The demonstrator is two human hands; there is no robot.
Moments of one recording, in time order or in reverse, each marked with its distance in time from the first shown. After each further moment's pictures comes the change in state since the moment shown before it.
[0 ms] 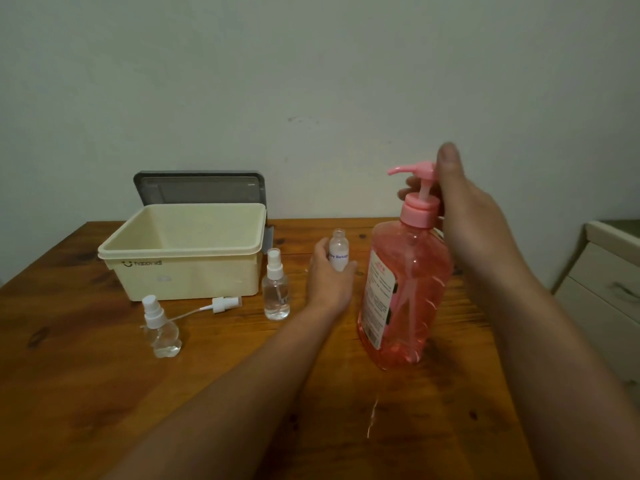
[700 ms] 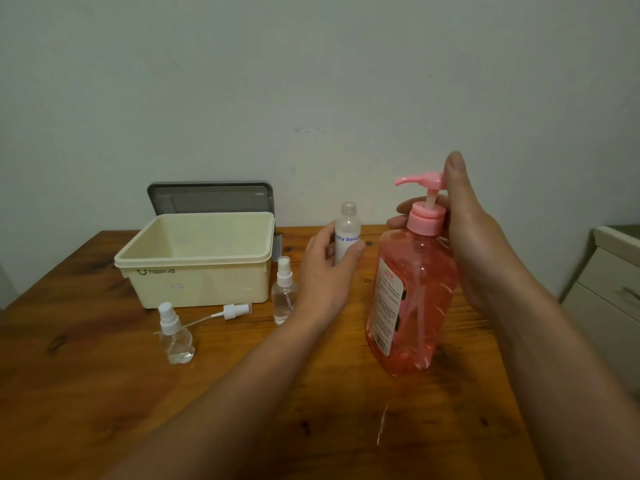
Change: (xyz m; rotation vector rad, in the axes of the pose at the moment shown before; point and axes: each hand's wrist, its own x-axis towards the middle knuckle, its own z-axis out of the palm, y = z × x) left_hand -0.036 0.046 -0.040 -0.068 -0.035 0.273; right_hand 0.006 0.006 0.002 0.190 -0.142 0.165
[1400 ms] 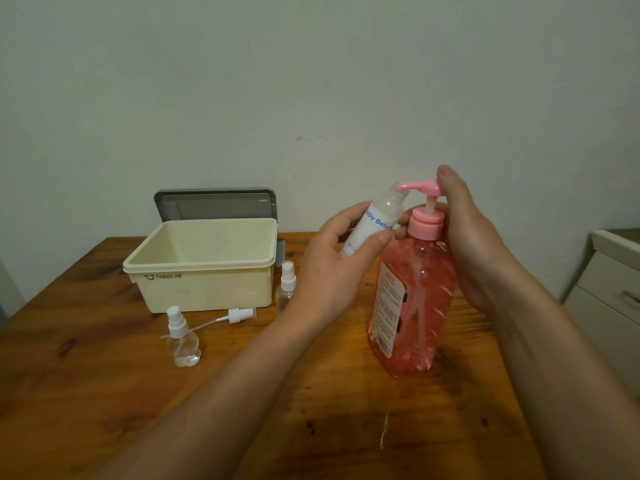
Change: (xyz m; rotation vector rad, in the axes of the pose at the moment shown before) left_hand -0.022 0.053 -0.015 -0.058 -0.146 0.194; right_hand 0.004 -0.001 -0.002 0.075 -0.020 0.105
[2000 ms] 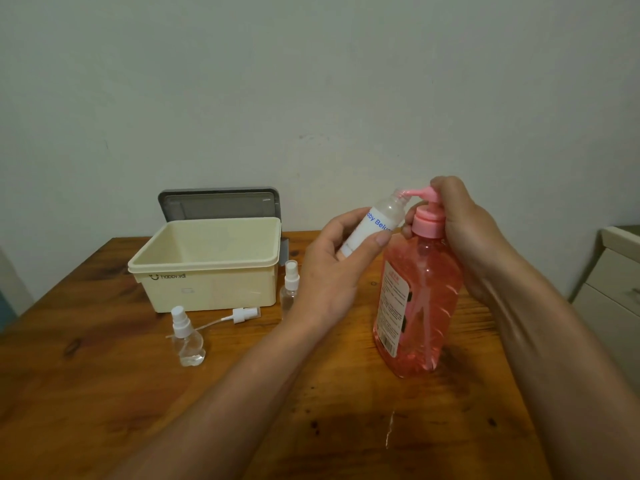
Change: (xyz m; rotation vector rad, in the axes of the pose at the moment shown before) left_hand -0.004 -0.003 0.000 -0.153 0.028 -0.111; right_hand 0.008 0.000 0.006 -0.019 -0.019 -0.075
